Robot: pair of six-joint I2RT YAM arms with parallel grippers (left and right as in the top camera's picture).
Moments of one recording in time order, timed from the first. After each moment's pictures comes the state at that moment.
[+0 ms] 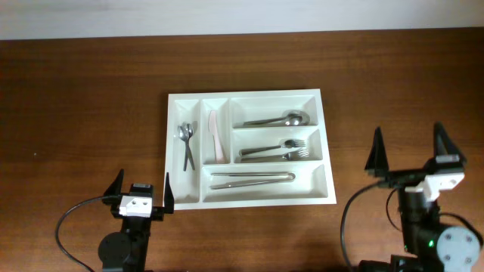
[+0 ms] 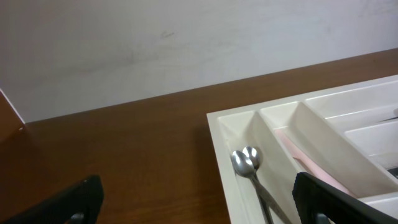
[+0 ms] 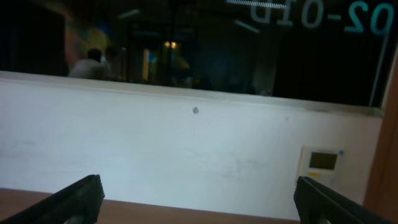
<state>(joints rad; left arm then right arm) 0.01 0.01 0.02 -0.08 0.05 0.18 -0.16 0.35 0.47 0.17 -0.21 -0.04</state>
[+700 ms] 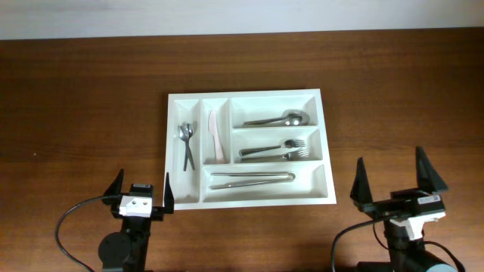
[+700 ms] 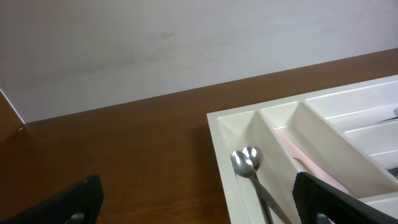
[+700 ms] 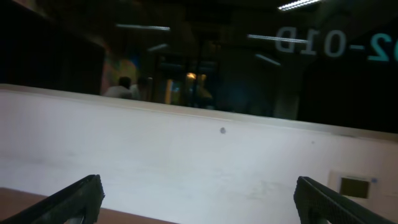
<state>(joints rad) 0.01 0.01 0.02 -0.08 0.05 0.18 -0.04 0.05 0.29 0.18 -0.21 -0.05</state>
